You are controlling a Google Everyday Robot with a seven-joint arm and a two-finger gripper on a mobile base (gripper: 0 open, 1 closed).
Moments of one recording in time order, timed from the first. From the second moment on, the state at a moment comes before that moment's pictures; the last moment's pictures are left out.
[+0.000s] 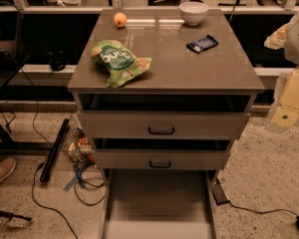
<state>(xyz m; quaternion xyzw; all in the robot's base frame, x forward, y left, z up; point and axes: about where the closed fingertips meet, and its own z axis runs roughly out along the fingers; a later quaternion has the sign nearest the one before) 0.438 -0.217 0.976 -0.60 0.78 -0.03 0.16</state>
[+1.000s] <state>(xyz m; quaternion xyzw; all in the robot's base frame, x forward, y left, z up) 0.543 -0.161 0.974 -0.53 0.82 0.03 0.23</state>
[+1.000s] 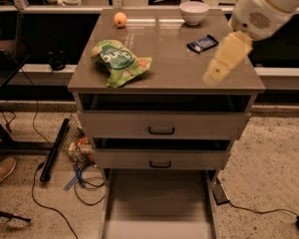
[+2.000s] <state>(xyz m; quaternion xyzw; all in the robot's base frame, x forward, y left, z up) 0.611 -0.113 0.962 -0.43 0.86 0.09 0.27</state>
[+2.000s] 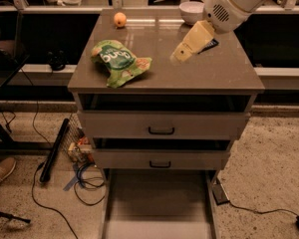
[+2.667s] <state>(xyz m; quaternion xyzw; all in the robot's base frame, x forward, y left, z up) 0.641 -0.025 0.938 -0.41 0.86 0.10 0.27</state>
